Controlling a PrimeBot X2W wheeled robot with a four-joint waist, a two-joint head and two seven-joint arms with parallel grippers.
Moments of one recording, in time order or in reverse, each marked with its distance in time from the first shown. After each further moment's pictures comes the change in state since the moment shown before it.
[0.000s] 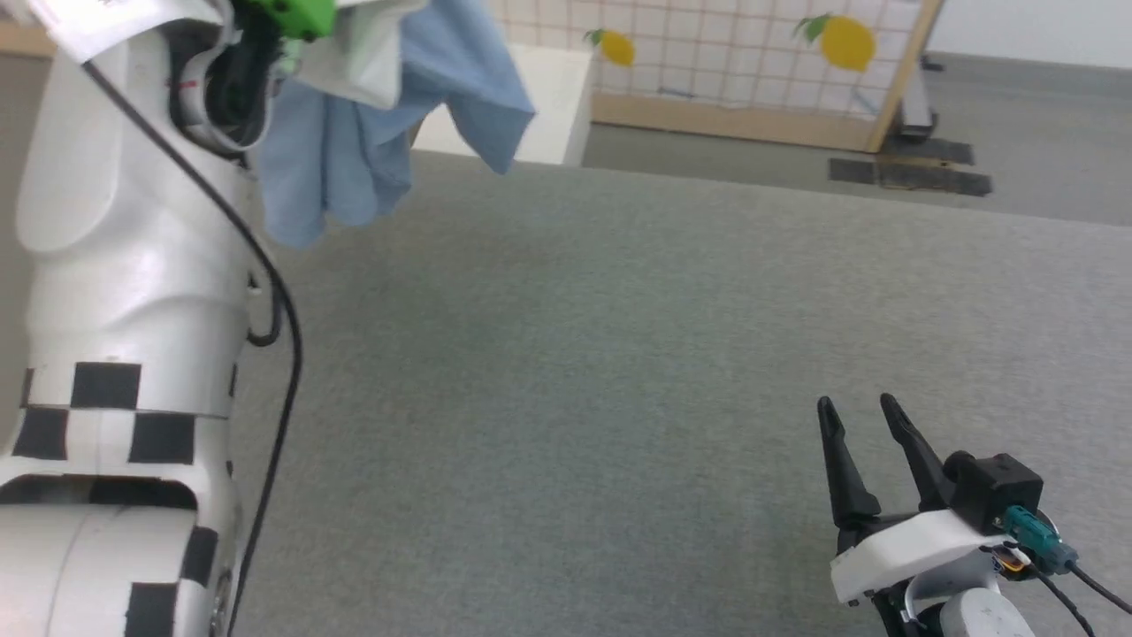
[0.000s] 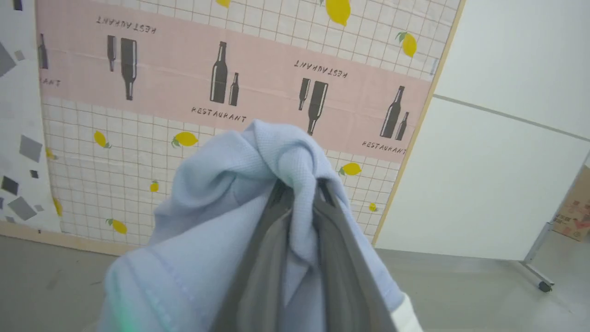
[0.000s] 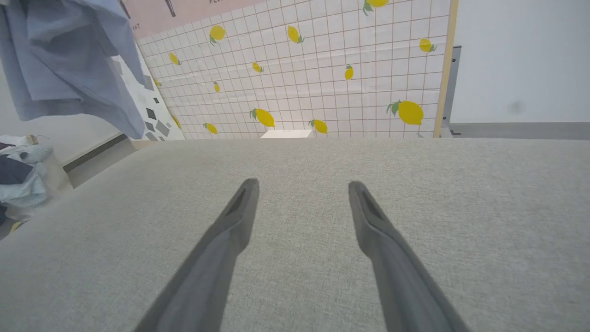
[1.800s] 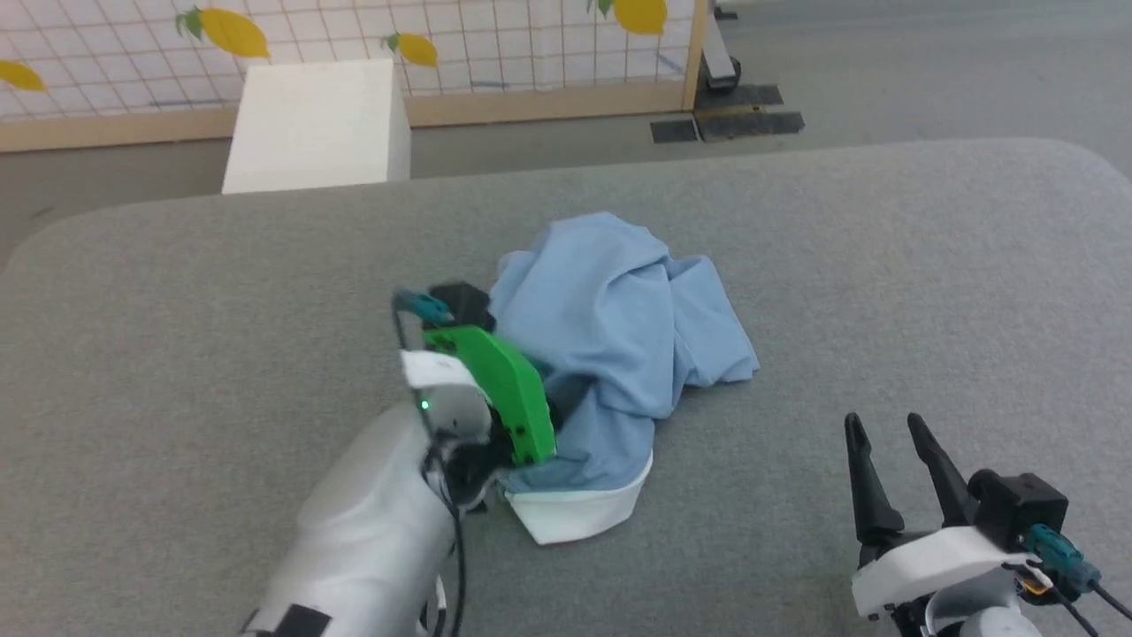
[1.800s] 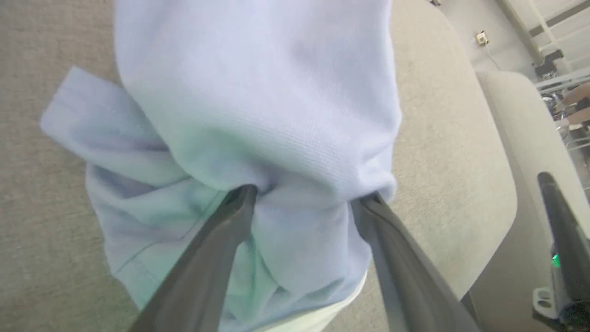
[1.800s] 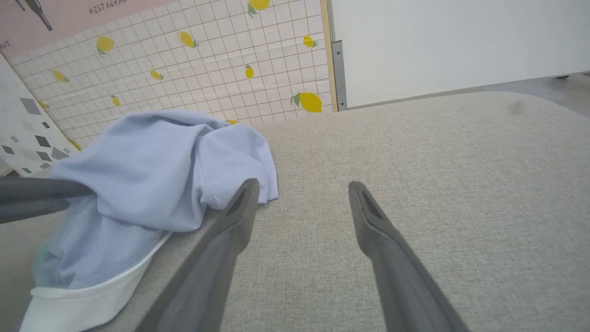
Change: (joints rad) left arm 0.484 -0.127 -0.411 0.156 -0.334 -0.007 0.208; right arm 0.028 -0.001 -0.053 0.010 0.000 0.000 -0.005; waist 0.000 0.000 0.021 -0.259
